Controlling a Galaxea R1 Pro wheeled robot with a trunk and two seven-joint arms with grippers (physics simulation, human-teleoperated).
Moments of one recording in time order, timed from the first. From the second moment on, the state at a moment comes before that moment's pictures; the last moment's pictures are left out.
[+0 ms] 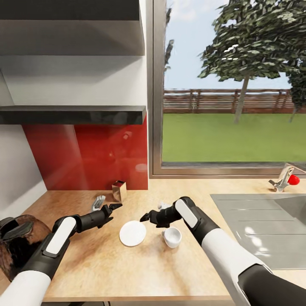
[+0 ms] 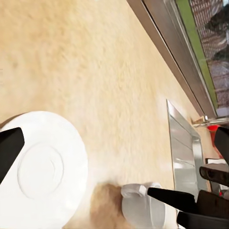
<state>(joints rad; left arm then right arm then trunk) -0.57 0.16 -0.01 -1.03 1.09 0.82 -0.06 -0.89 0.13 0.38 -0.63 -0.88 1.00 0.00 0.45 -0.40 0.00</state>
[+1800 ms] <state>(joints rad) -0.55 0.16 -0.06 -0.91 0.95 0.71 -0.12 -0.86 0.12 0.58 -0.59 -0.89 1.00 0.13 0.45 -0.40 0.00</state>
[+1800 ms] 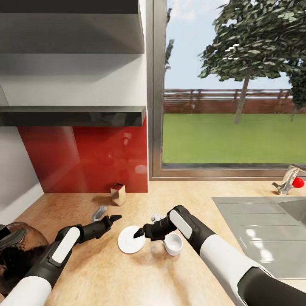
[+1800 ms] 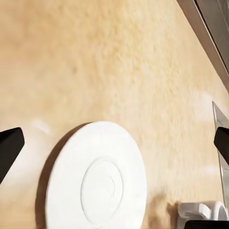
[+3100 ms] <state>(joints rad) -0.52 0.15 -0.06 -0.87 0.95 0.71 -0.11 -0.86 0.12 0.58 -0.59 -0.89 0.95 0.13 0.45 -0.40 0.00</state>
